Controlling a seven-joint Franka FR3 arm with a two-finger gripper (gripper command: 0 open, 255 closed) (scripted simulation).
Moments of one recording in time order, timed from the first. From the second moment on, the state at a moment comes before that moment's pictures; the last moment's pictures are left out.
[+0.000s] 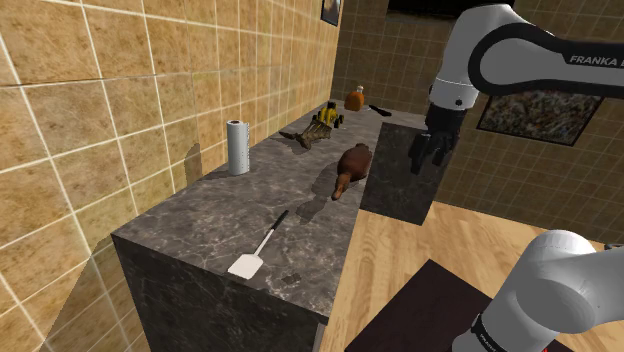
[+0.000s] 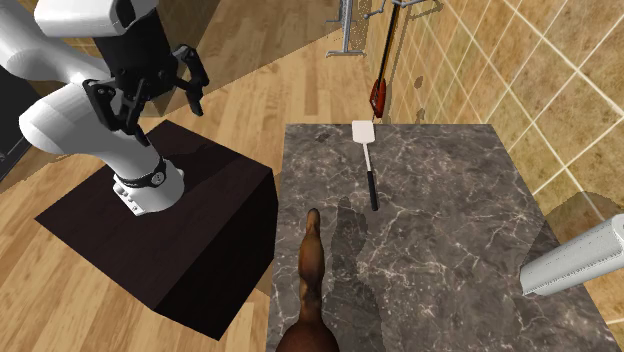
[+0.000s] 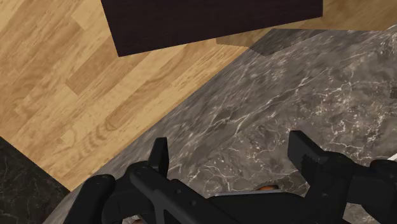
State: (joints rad) arm 0.00 -0.83 0.01 -2.42 -0.06 1.61 0.15
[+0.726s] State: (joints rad) arm -0.01 -0.70 0.24 -2.46 0.08 1.78 0.54
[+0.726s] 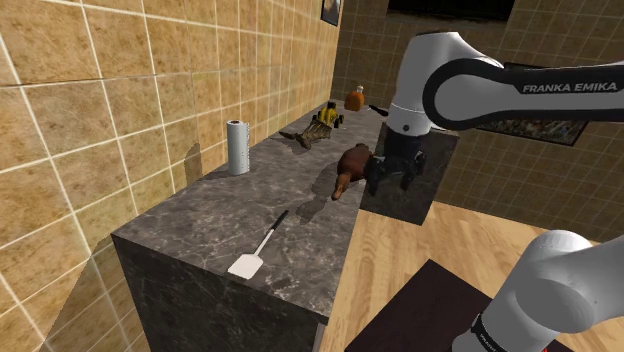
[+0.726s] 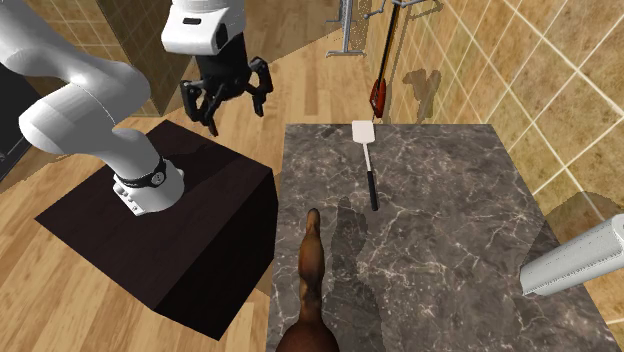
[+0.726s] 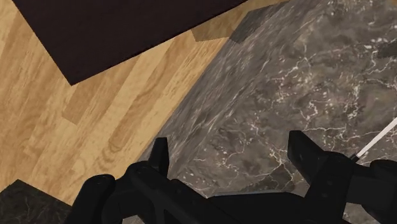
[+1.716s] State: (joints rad) arm -0.12 -0.18 0.60 -2.23 0.04 2.07 1.24
